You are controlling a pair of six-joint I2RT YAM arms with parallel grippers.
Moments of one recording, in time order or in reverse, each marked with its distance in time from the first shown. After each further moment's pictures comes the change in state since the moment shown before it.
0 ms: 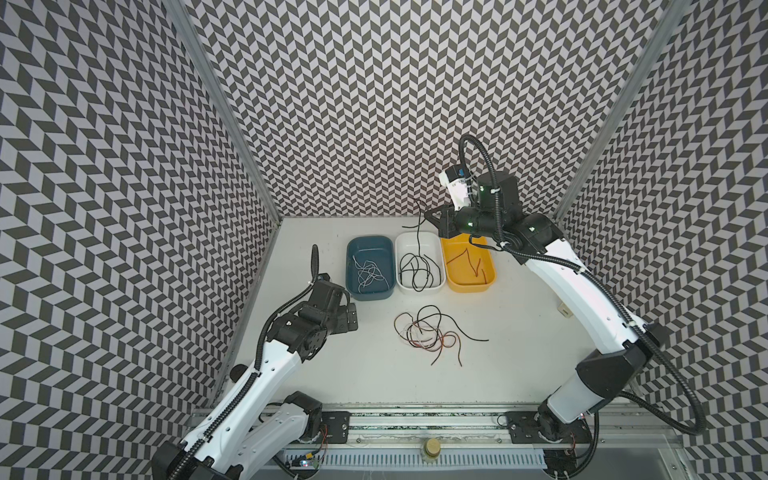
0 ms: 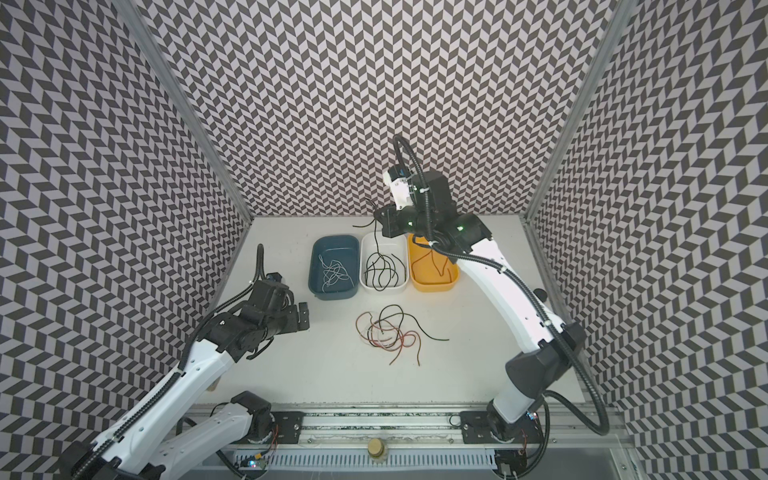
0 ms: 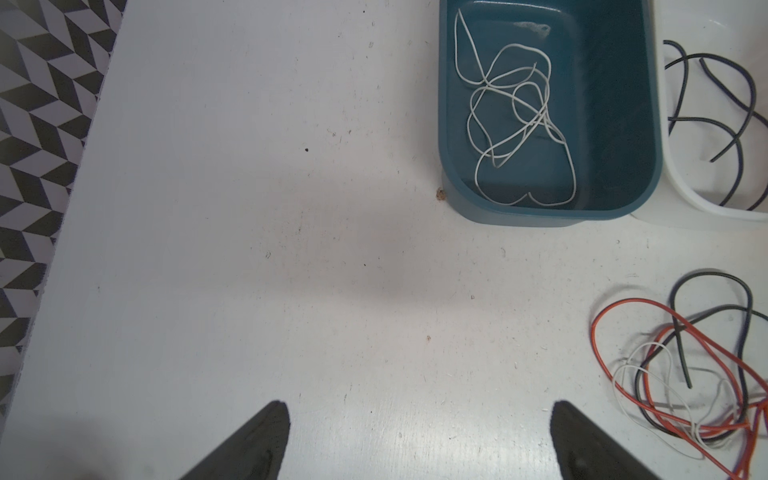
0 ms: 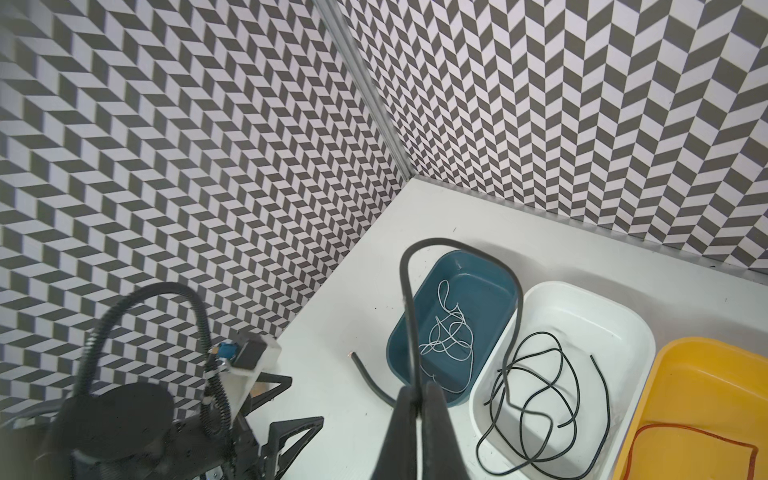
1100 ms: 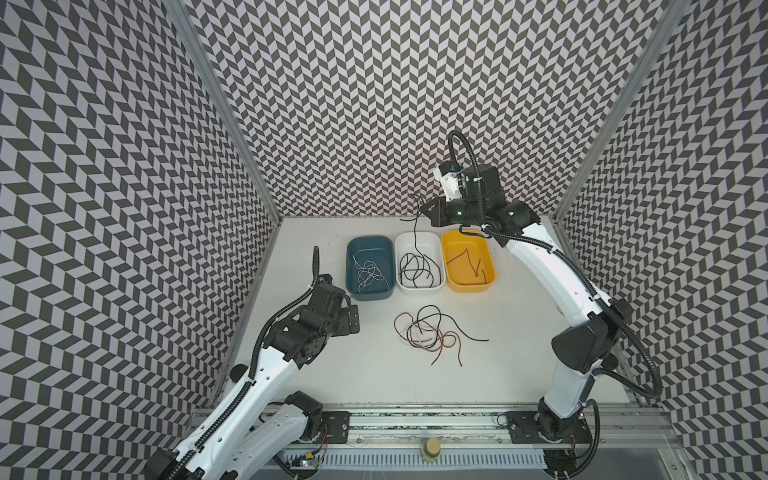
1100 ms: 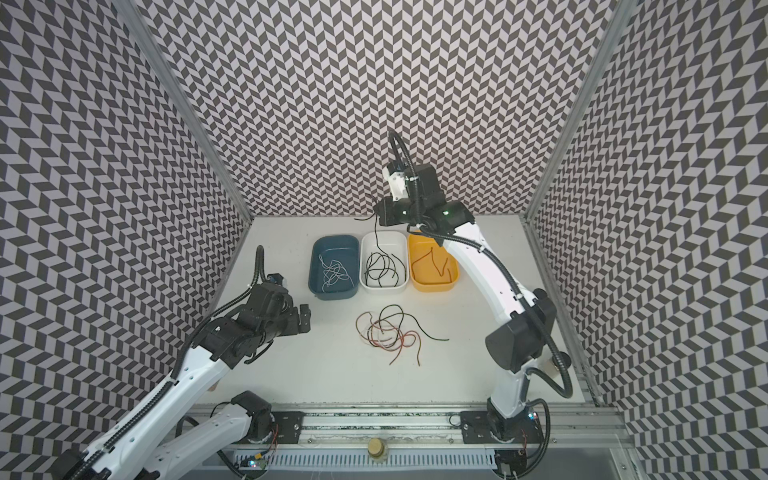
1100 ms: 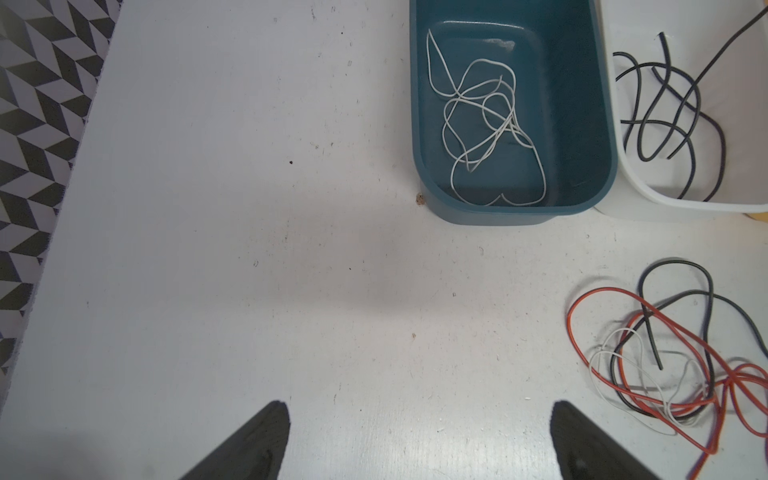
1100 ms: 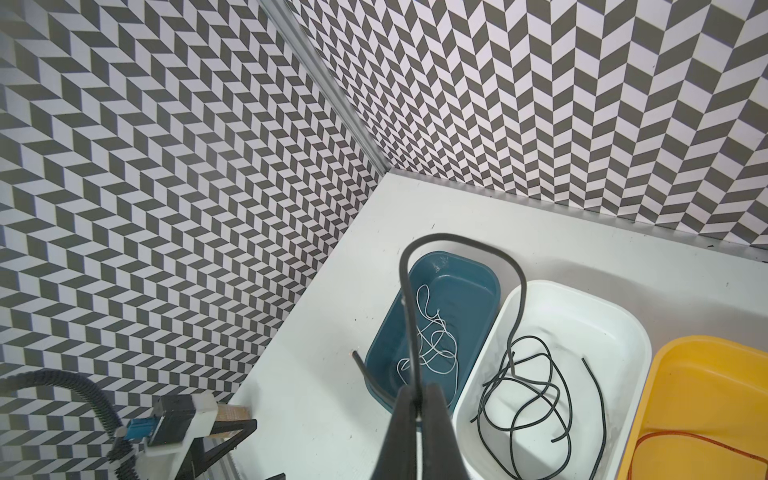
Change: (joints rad) left arm -0.047 -0.048 0.000 -0.007 -0.002 0.001; right arm -0.039 0.167 0.152 -0.032 -0.012 0.041
